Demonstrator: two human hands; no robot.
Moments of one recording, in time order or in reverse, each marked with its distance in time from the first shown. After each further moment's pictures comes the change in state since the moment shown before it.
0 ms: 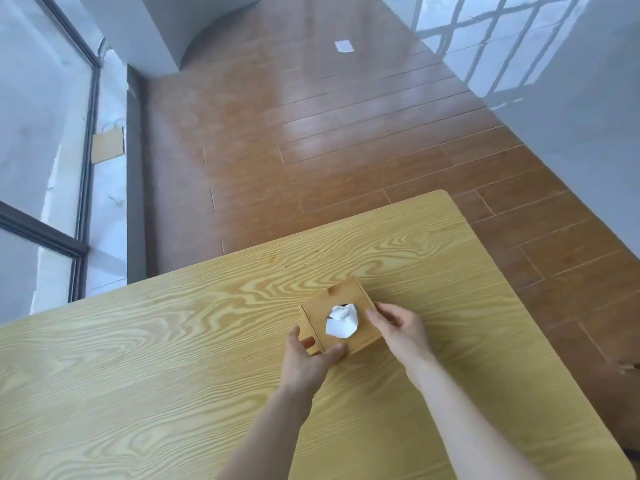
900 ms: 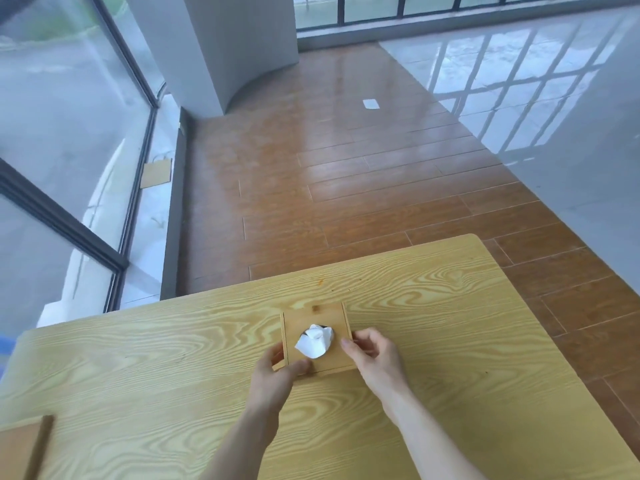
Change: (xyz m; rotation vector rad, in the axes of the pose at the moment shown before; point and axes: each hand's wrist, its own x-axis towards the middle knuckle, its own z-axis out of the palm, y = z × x) left_hand -0.034 0.006 -0.141 -0.148 0.091 0.083; right_hand -0.071 -0.033 0.116 -0.085 -0.077 -0.138
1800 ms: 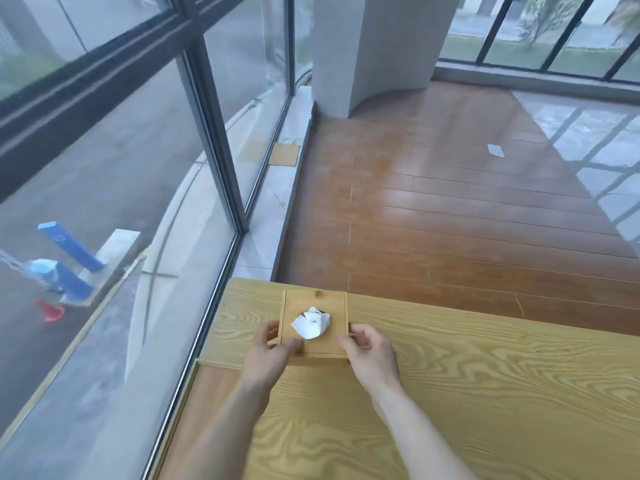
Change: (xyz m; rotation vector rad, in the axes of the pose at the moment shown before) left_hand 0.075 -0.017 -0.426 -0.216 0.222 0.078; right_hand -0.057 -0.075 0.440 -0.218 -0.152 -0.068
